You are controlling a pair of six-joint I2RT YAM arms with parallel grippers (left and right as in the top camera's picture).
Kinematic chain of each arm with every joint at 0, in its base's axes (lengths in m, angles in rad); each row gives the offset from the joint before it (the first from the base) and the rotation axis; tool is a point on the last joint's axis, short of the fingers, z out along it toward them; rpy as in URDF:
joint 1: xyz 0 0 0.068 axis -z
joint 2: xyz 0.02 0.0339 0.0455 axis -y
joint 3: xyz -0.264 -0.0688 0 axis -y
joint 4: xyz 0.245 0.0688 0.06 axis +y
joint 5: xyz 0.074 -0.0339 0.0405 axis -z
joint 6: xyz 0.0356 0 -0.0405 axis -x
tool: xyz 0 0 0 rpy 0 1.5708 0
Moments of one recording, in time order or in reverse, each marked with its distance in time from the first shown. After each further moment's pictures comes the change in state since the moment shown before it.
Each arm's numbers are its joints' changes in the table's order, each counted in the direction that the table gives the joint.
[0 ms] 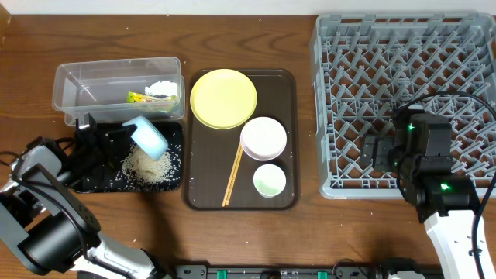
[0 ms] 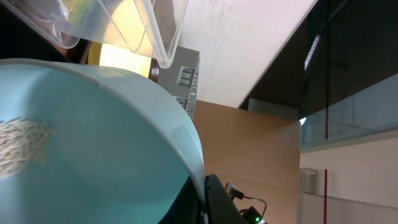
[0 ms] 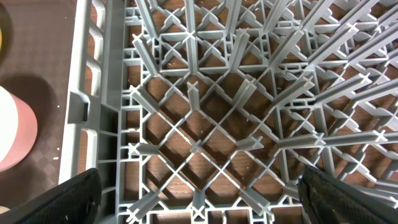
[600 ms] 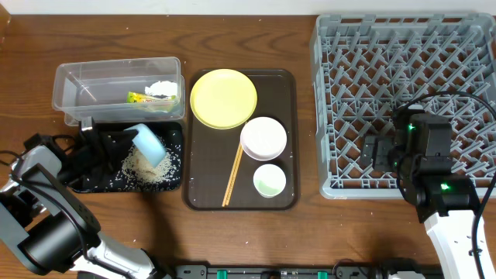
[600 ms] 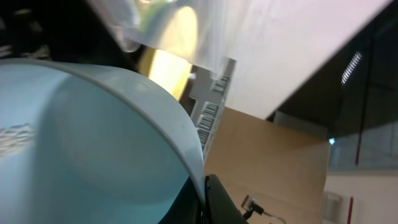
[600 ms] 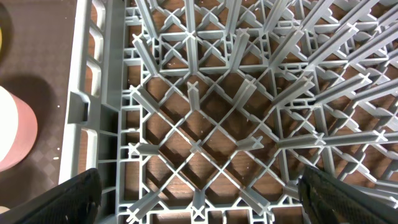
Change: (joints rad) left arm 0.000 0.000 0.000 -0.091 -0.167 0.167; right arm 0.000 0.000 0.000 0.000 0.000 0.000
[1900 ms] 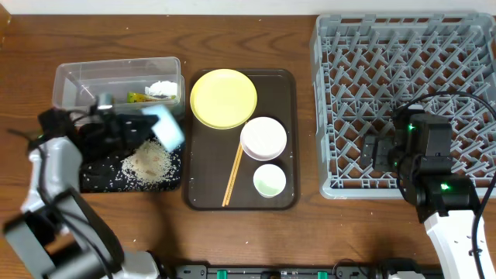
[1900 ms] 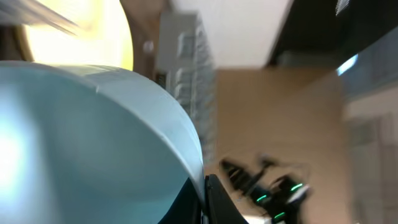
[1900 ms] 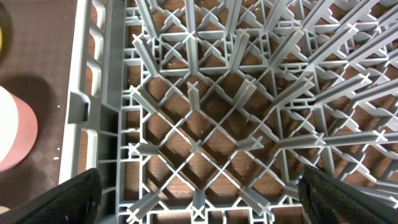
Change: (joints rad) left arm 0.209 0.212 0.000 -0.021 0.075 -0.108; right arm 0.000 0.000 0.000 0.000 0.000 0.000
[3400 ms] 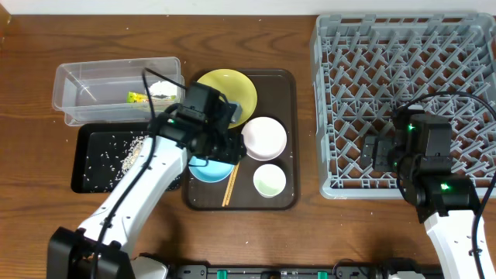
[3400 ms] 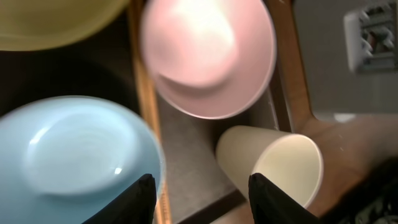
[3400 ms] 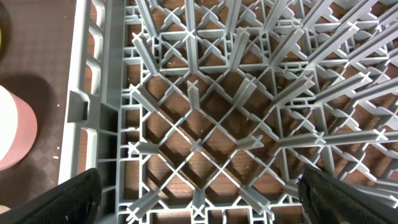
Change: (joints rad) left arm 0.890 0.146 0.073 -0.002 -1.012 0.106; right arm 0.000 0.000 0.000 0.003 0.000 0.000
